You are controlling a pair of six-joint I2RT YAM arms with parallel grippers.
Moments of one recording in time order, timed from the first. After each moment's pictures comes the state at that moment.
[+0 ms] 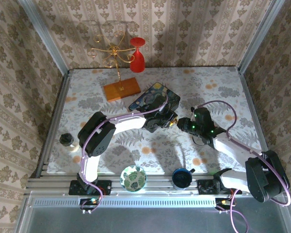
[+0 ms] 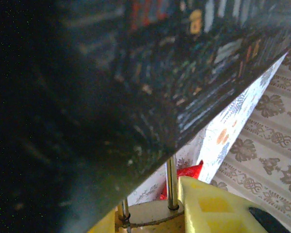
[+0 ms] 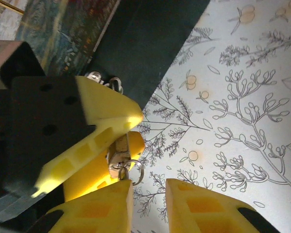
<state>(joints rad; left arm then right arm) -0.90 1.99 1.34 -0.11 0.22 -1.58 0.34 1.24 0.55 -0.02 -0.21 0.73</state>
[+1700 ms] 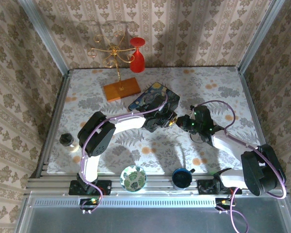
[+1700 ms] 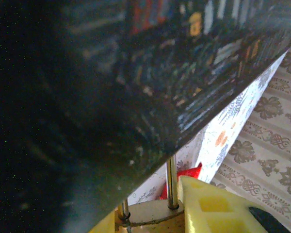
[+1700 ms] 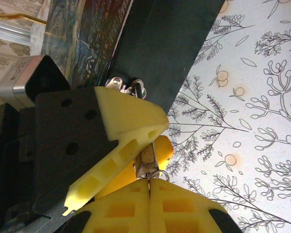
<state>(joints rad) -0.90 1.99 1.33 -0.10 0.22 -1.58 0.31 1.30 0.56 0.09 -0.33 0.87</state>
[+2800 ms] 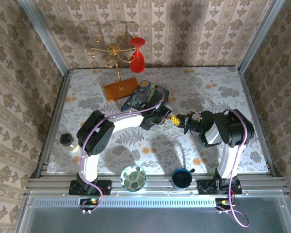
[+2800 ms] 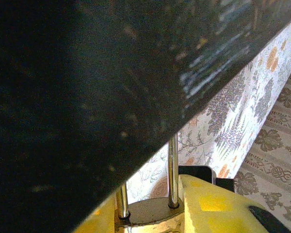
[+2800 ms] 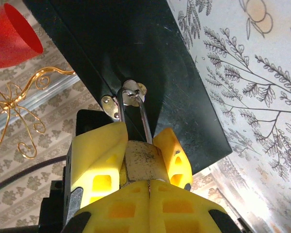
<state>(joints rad) -0.86 1.99 1.32 -0.10 0.13 -1.55 0.15 1.93 0.44 1.27 -0.83 1.89</state>
